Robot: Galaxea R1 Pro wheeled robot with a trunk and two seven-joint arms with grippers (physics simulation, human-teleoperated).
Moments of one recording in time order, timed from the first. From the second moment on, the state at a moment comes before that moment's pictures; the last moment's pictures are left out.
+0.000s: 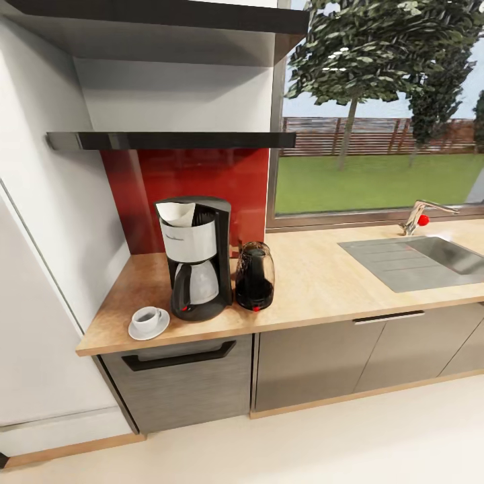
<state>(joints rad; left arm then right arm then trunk) -0.15 0.11 0.69 0.04 -0.63 0.06 0.32 -0.24 -0.03 0.23 -0.05 -0.11 0.05 -0.04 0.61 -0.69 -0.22</state>
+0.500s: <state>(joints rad) -0.13 0.11 0.69 0.04 -0.63 0.05 0.29 -0.24 -0.03 0.22 -0.05 -0.11 0.05 -0.04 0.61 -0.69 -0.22</state>
